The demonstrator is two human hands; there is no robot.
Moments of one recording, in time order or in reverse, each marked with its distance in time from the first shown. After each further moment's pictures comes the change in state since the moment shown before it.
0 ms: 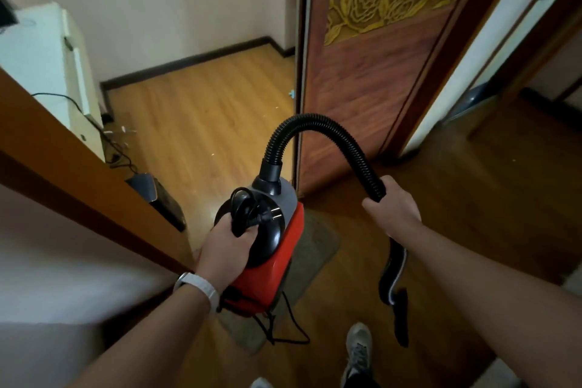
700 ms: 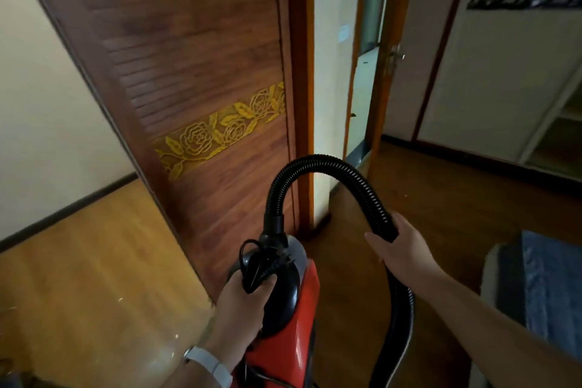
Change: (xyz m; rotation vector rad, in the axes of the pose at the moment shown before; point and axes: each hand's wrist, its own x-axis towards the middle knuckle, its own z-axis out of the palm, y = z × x) left_hand -0.055 0.244 0.206 -0.151 -0.299 0.212; right_hand -0.029 0.149 -0.272 0.494 0.317 0.061
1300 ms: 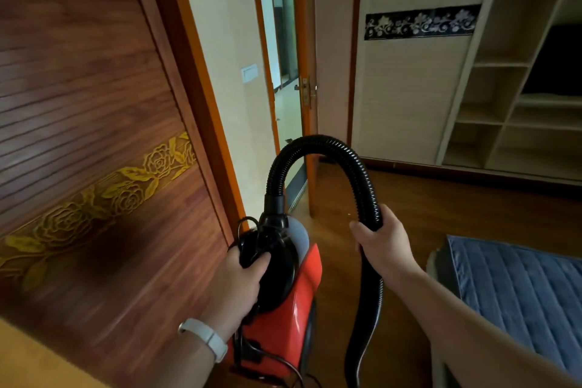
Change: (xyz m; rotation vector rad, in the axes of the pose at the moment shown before) left_hand 0.087 0.159 0.185 0.098 -0.182 0.312; right_hand 0.104 0.030 -0.149 0.316 0.354 0.007
